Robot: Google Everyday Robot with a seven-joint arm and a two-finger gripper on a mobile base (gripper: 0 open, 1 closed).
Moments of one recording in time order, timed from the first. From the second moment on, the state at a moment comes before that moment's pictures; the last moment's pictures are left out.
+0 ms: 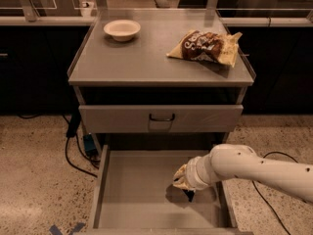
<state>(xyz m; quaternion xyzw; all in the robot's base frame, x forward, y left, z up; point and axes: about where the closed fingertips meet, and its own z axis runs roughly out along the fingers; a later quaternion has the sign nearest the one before) 0.485 -0.084 0.520 -0.64 0.71 0.11 0.25</state>
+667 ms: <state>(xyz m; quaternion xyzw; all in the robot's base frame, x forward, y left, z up) 0.487 -0.076 0.556 -0.66 0.70 0.10 0.26</state>
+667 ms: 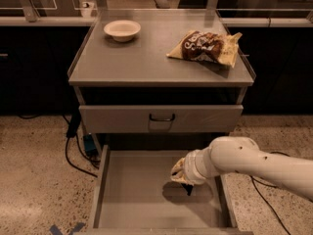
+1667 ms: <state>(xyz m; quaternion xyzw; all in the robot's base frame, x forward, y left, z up) 0.491 -0.029 0.725 -0.73 0.61 0.05 0.31</state>
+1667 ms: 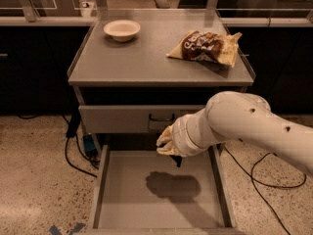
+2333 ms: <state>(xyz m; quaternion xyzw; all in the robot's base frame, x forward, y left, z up) 0.496 -0.028 0.750 -0.74 0.59 0.03 0.31</state>
